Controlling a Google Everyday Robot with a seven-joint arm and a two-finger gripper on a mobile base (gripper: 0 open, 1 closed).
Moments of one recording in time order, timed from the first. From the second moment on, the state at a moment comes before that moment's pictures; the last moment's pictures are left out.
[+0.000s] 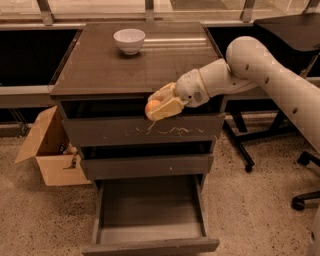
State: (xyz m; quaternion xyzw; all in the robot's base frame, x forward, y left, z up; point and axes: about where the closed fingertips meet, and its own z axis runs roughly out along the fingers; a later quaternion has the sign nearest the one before) arm 0.608 -0.004 0.835 -0.60 0.62 0.36 0.35
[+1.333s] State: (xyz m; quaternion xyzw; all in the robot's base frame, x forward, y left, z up) arm 0.544 -0.020 0.686 -0.51 0.71 0.38 0.30
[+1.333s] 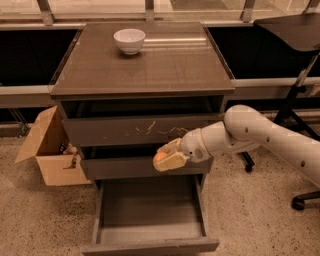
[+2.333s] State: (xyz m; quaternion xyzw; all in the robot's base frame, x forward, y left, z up) arm 0.526 -0.049 0.614 -0.52 0.73 0.37 0.25
